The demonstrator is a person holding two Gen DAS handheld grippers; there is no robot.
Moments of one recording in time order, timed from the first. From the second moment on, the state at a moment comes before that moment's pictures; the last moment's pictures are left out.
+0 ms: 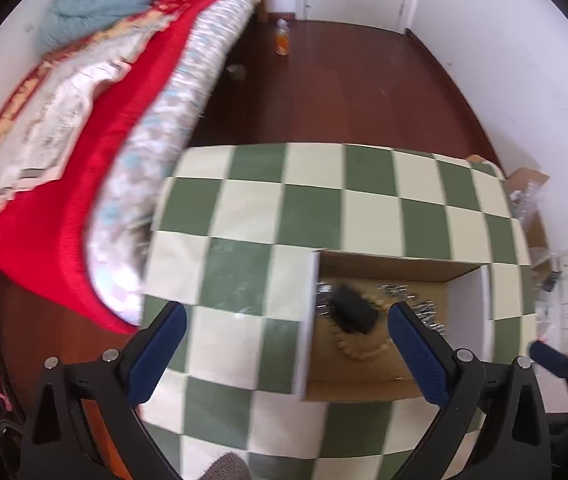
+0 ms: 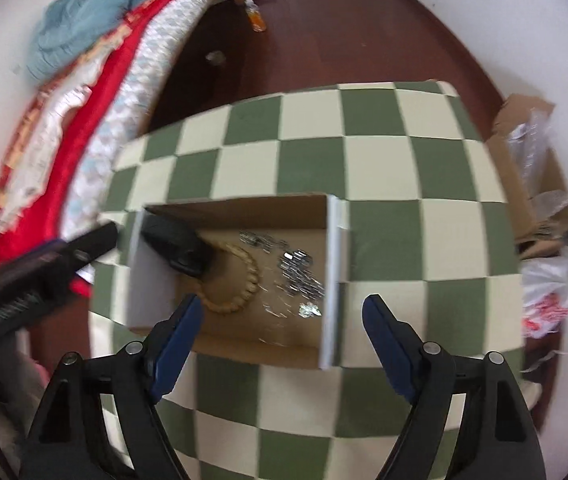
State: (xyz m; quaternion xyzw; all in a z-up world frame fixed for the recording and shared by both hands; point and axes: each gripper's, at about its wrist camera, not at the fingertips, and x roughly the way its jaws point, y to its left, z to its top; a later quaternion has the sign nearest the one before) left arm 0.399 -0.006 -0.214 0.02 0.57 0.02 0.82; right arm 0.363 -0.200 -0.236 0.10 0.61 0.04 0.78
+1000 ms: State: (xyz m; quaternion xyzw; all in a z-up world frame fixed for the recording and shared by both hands) left arm 0.229 0.010 -0.120 0.02 0.49 0.05 0.87; right arm 0.231 -0.195 -0.149 0.05 0.55 -0.01 0.83
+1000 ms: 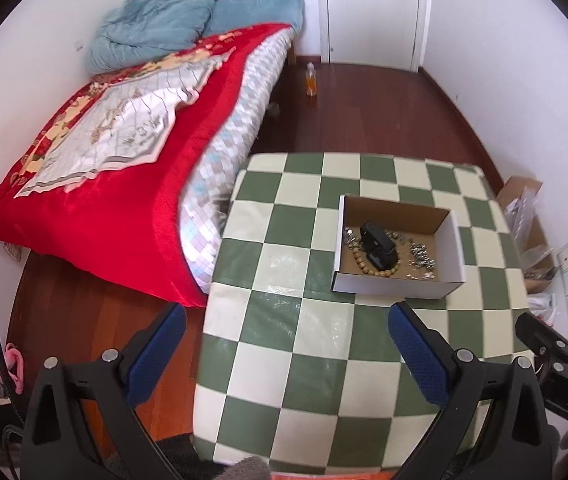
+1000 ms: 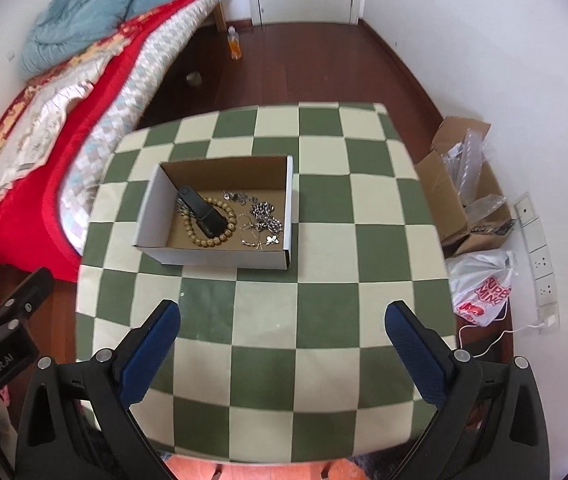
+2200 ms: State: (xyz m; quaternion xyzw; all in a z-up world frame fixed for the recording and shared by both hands) left arm 0.191 0.005 -0.011 0.00 0.46 0.05 0.89; right arm 0.168 -0.208 0.011 0.03 0.48 -0.01 0.87
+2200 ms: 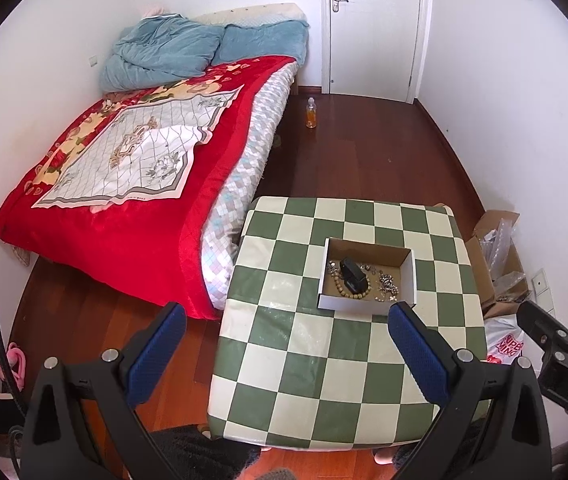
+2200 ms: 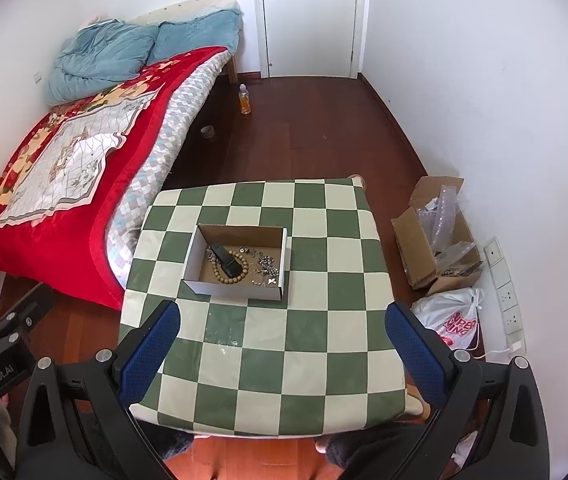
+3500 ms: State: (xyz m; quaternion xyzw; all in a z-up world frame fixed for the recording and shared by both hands) left arm 0.193 0.004 -0.004 0.02 0.45 0.04 0.89; right arm 0.170 -0.205 0.011 0.02 0.49 -0.01 0.87
